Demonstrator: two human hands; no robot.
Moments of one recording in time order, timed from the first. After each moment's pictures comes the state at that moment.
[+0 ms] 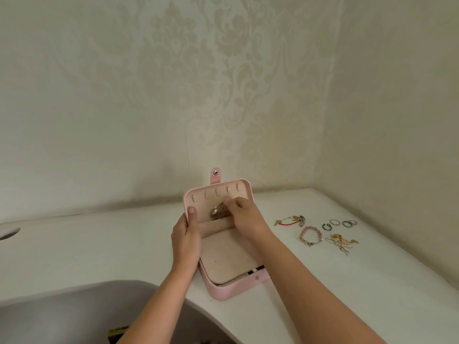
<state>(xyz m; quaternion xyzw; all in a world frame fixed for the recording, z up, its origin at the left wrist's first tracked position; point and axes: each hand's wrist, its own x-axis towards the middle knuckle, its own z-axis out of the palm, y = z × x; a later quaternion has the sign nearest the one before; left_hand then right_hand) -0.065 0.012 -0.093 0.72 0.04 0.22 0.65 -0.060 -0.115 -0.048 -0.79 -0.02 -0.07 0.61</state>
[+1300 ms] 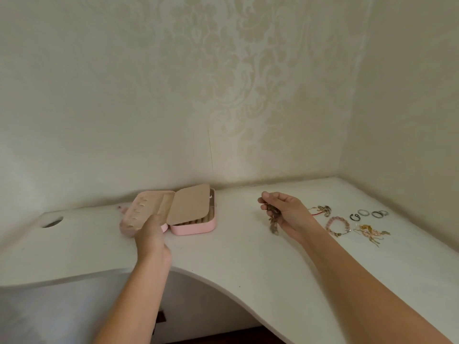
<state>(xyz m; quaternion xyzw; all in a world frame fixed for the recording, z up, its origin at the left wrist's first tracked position) -0.087 0.096 -0.058 0.45 0.24 0.23 0.83 -0.054 -0.153 -0.066 -0.57 -0.03 0.01 0.82</state>
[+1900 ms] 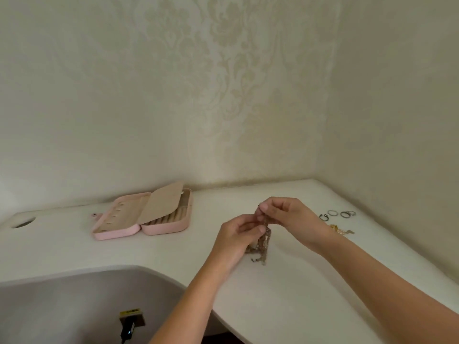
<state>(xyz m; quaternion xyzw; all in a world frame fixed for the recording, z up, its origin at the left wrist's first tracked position) -0.113 -0.062 -0.084 0.69 -0.12 -0.04 0.72 -0.107 -0.221 -0.048 -0.73 -0.17 0.02 0.66</state>
